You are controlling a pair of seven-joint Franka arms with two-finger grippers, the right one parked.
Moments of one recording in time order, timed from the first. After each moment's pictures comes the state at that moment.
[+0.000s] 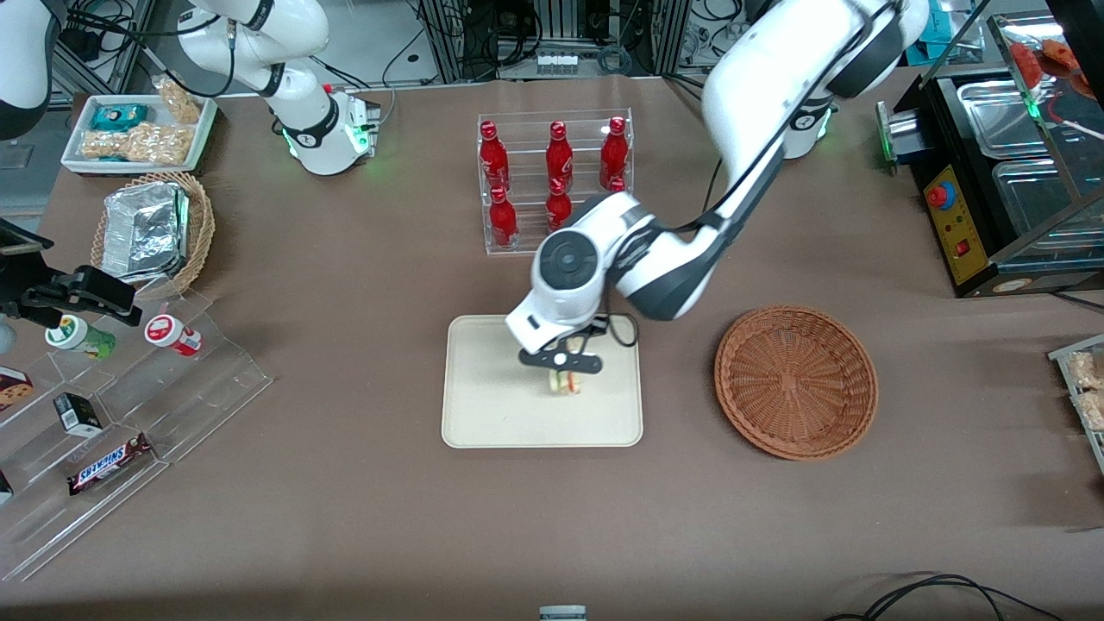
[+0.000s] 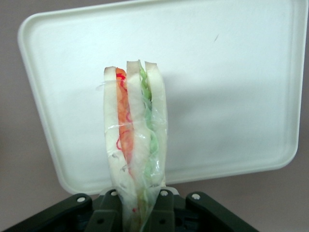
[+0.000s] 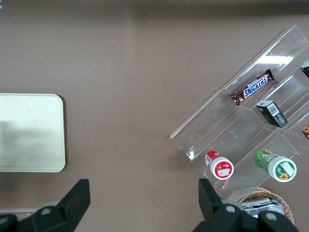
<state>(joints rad) -0.53 0.84 -0.35 -1.17 0.20 1.93 -0.72</state>
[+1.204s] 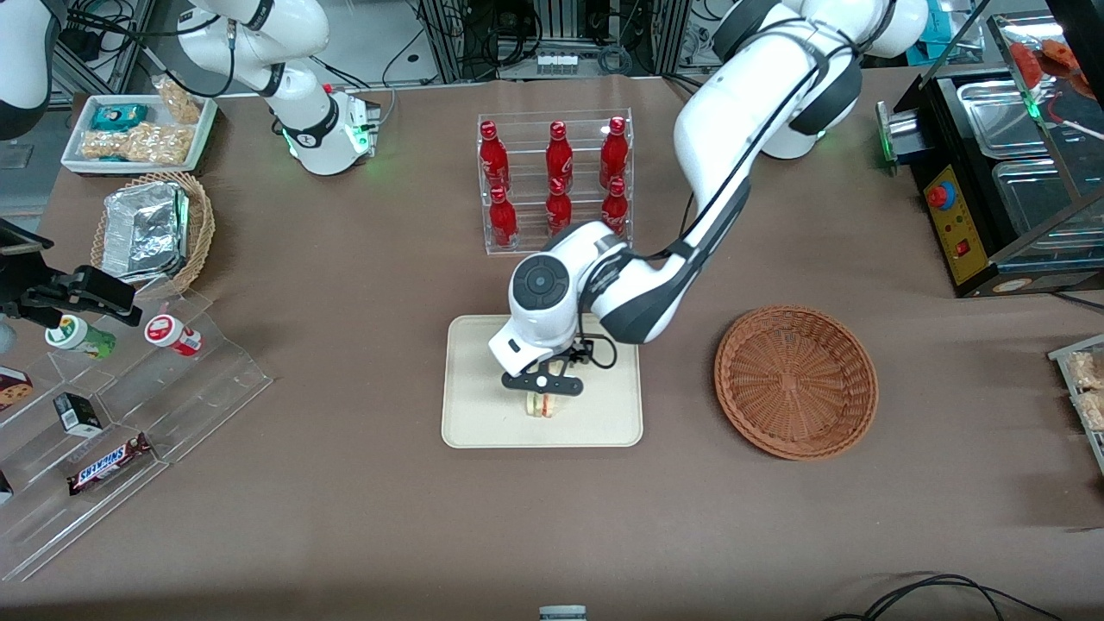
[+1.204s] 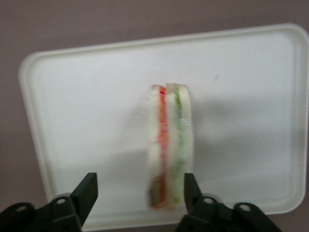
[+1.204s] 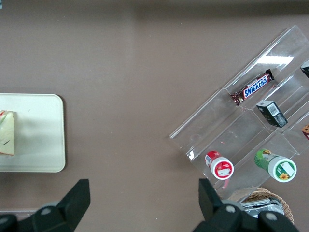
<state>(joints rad) -0.56 0.91 -0.31 -1.00 0.26 1.87 -0.74</state>
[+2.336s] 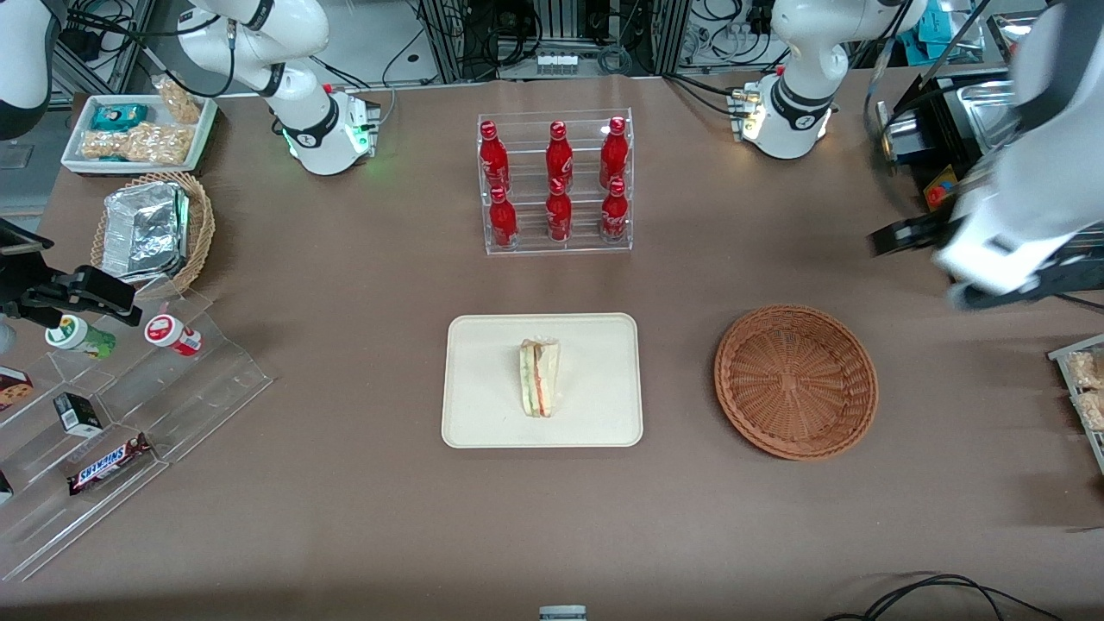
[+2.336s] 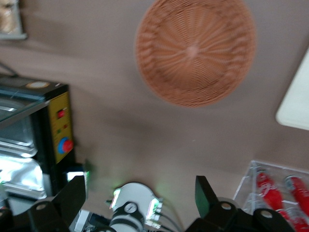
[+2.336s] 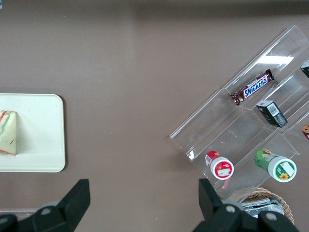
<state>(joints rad) 0.14 0.15 -0.30 -1.37 0.12 1.20 -0.34</state>
